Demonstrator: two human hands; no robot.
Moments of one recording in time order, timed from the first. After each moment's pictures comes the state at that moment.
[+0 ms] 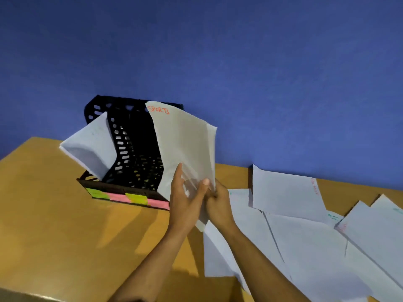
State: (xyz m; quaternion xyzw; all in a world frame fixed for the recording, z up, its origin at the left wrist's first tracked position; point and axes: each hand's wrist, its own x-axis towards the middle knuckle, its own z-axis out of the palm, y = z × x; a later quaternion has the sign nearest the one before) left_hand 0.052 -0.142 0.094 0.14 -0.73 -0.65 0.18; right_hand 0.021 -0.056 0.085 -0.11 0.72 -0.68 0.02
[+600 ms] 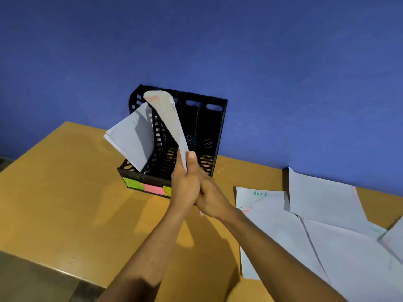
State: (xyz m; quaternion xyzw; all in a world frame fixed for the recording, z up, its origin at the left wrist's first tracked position) left_hand 0.041 -0.267 0.108 0.19 -0.70 -0.65 0.23; right_hand 0.020 -0.182 0.096 -0.40 0.76 -0.51 0.08
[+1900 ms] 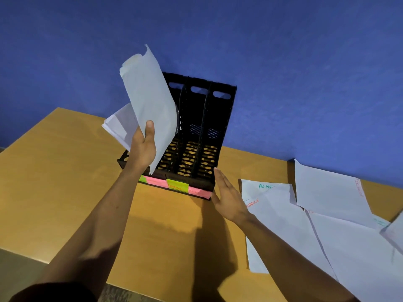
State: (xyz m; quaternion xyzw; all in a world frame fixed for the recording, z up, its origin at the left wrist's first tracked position) left_hand -0.001 -0.412 0.095 0.19 -0.75 -0.59 0.23; right_hand -0.009 -0.151 -0.017 -0.24 0.93 -0.27 0.10
